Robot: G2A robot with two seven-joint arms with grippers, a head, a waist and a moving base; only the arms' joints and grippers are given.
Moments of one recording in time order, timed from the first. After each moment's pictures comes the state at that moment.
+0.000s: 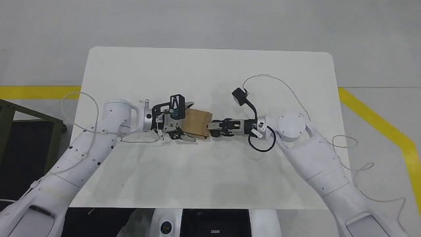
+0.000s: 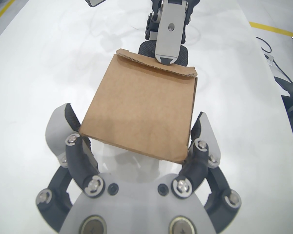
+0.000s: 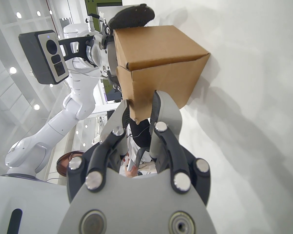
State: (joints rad) left arm 0.84 -0.93 -0.84 -1.31 1.32 -1.01 0.11; right arm -0.92 -1.23 0.94 -1.26 0.23 -0.14 1.02
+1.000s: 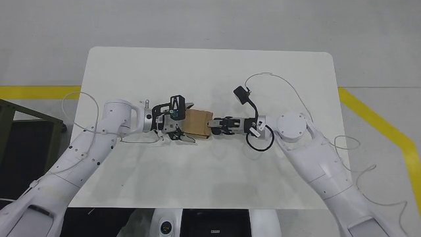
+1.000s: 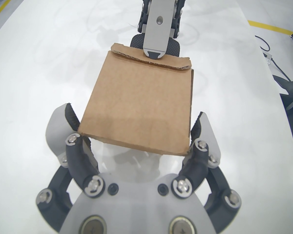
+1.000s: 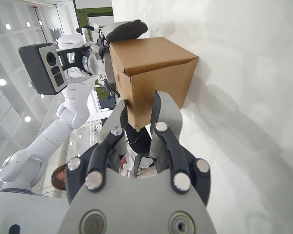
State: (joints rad) left arm 0.83 -0.92 -0.83 -1.31 1.31 -1.01 0.11; right arm -0.94 -1.22 0.96 -1.34 0.18 -0.05 0.96
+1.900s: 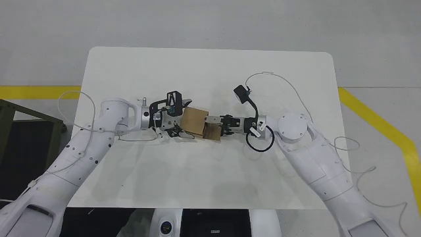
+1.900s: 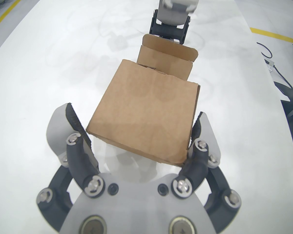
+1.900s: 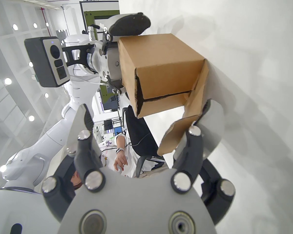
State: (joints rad) left arm 0.83 -0.92 -0.85 -1.30 1.29 -1.01 0.12; right arm -0.95 -1.22 0.98 -1.35 0.19 -0.07 0.97
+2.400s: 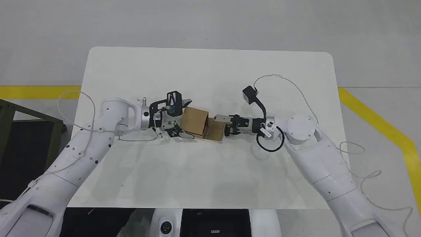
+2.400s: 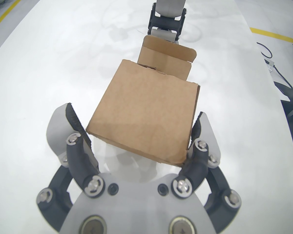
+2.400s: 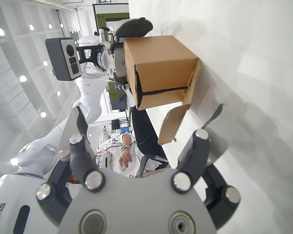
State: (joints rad) left arm 0.83 -0.92 -0.85 -1.30 1.29 -1.01 0.12; right arm -0.97 -1.21 1.02 -1.29 0.26 -0.15 1.01
